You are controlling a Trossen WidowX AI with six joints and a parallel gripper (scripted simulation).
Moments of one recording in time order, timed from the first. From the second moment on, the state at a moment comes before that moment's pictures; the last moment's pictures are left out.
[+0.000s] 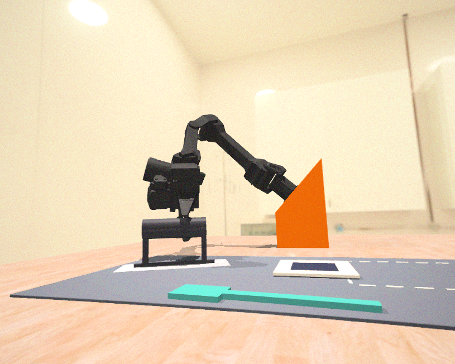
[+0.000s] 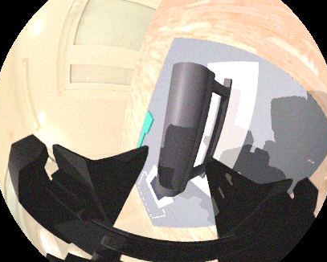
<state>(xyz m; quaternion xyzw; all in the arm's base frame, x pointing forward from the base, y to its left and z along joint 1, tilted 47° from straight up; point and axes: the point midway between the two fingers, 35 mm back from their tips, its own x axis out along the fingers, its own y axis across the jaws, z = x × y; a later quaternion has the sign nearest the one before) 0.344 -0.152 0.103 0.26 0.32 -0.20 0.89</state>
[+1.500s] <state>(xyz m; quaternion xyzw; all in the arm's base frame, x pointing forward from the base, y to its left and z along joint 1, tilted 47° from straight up) 0.365 -0.157 0.082 0.25 0.32 -0.21 0.89</state>
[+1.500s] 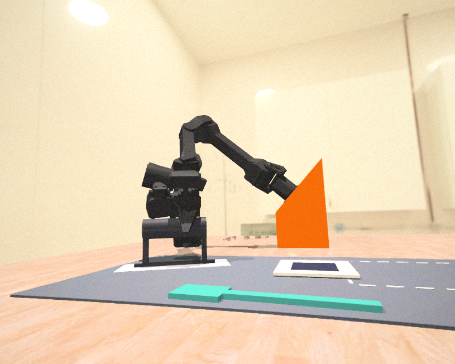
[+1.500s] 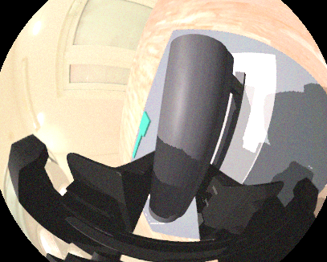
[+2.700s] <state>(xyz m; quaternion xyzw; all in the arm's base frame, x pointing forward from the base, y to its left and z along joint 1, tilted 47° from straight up) 0.383 -0.086 0.065 0.27 0.20 -0.27 0.90</state>
